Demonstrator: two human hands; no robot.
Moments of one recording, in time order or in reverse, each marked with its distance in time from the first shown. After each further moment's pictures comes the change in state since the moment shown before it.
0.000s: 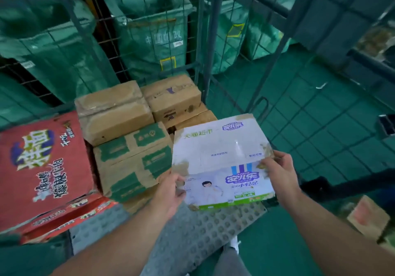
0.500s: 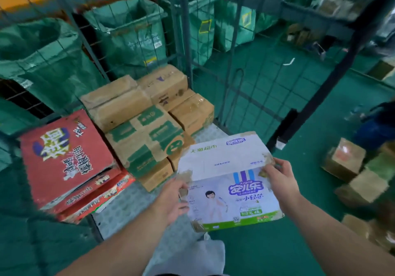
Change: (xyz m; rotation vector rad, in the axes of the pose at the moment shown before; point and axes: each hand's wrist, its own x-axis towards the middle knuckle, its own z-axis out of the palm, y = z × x) left_hand -0.157 -0.112 -0.150 0.435 -0.138 -0.125; right_hand -0.244 0.168 -0.044 0.192 0.114 0.096
